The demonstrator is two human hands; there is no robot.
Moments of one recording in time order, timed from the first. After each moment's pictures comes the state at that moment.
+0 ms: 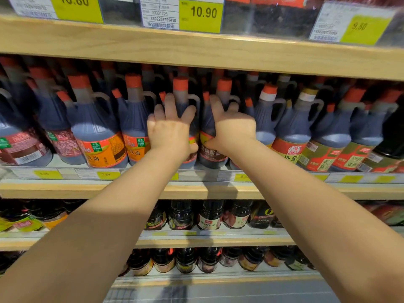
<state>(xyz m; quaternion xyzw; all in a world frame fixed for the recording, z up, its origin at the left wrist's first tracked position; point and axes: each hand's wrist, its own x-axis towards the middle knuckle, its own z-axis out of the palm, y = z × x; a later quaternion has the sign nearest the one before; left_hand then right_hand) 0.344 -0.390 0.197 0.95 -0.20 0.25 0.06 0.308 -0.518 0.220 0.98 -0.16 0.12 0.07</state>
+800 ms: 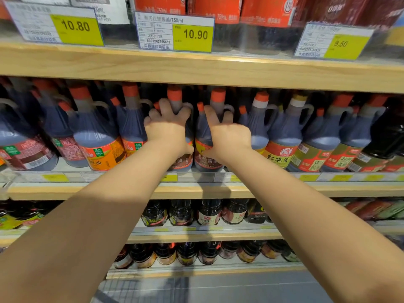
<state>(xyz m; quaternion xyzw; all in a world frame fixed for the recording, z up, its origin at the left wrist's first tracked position) 0.348 -0.390 0.227 0.97 -0.18 0.14 0.02 0.289 -0.513 0.222 0.98 -0.12 0.12 0.07</state>
